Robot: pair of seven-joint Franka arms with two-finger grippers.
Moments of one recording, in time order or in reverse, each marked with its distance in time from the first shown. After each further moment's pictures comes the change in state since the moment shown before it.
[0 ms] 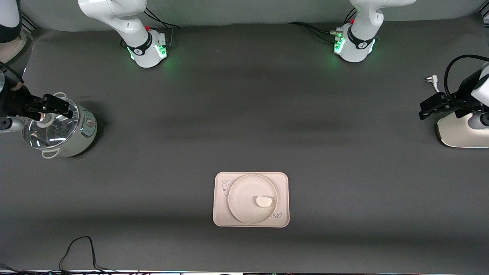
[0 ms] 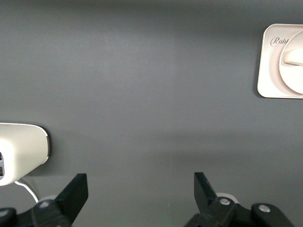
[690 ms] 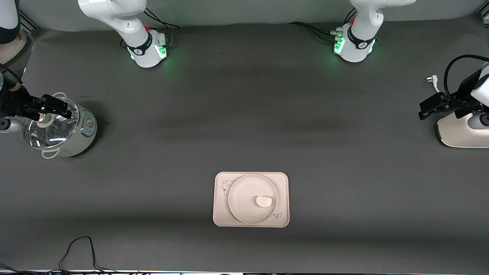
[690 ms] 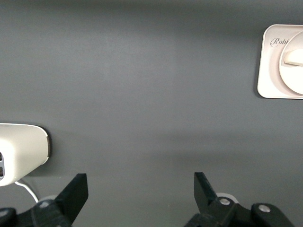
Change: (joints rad) left arm 0.000 0.000 0.001 0.000 0.001 0.001 0.000; right arm 0.000 0.000 -0.001 -0.005 0.000 0.002 0.000
